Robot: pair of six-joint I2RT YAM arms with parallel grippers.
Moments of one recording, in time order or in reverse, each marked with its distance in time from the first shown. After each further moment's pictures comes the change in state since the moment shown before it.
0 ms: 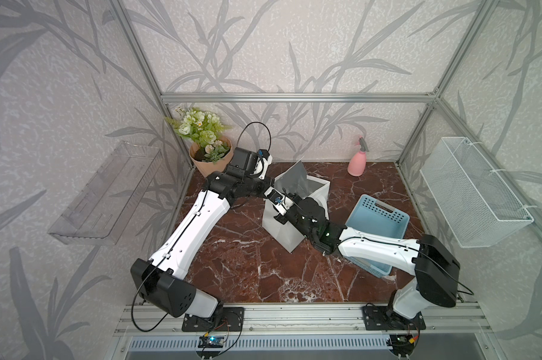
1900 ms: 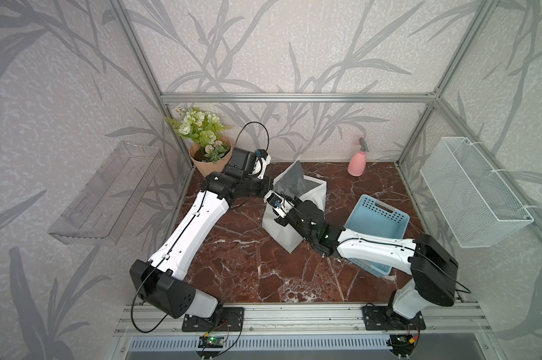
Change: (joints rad) left arm 0.013 -0.006 -0.009 0.007 0.023 -0.018; right arm 0.002 0.011 -0.037 0.031 0.026 -0.037
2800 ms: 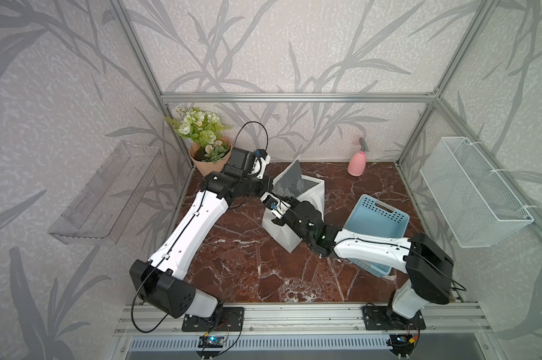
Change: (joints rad) left arm 0.005 0.000 0.000 0.000 0.022 -0.004; right arm 0.023 0.031 0.018 0.048 0.000 -0.056
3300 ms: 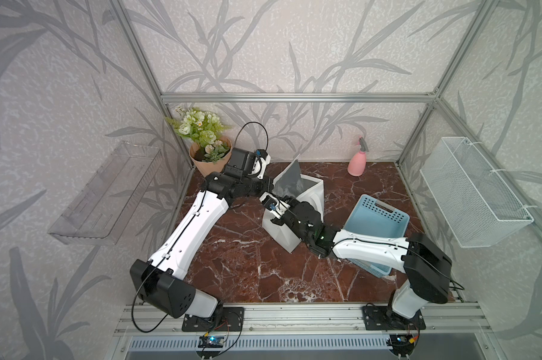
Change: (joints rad) left arm 0.000 0.000 -0.011 0.016 0.003 0.000; right arm 0.003 0.011 0.002 0.031 0.029 -0.014
